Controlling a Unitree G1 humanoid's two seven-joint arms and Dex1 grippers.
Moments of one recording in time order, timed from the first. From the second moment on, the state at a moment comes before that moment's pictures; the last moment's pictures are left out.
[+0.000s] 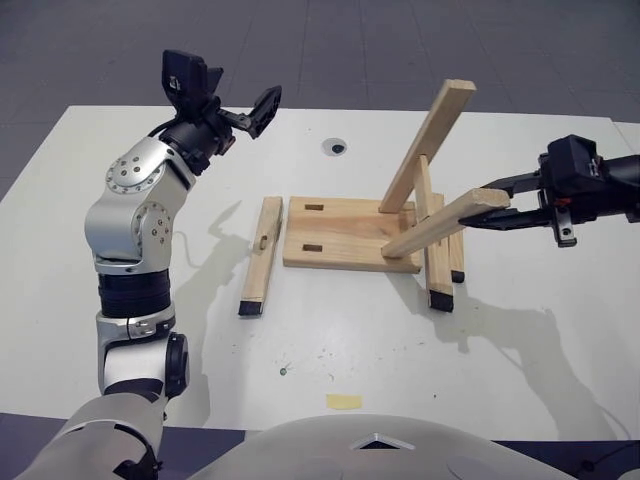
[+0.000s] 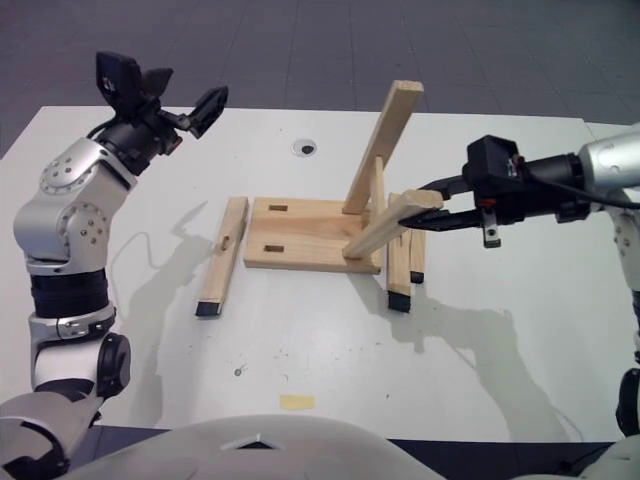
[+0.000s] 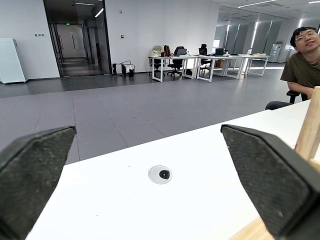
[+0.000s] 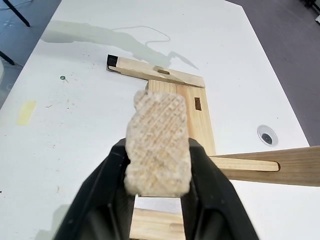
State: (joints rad) left arm -0.57 0.37 0.14 -0.10 -0.43 0.59 -0.39; right arm -0.51 -1.11 0.05 -0.17 0.56 0.38 1.46
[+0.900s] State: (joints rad) left arm -0.57 0.37 0.12 -0.09 -0.43 0.62 -0.42; right arm -0.27 -0.59 -0.24 -0.49 0.58 0.41 0.58
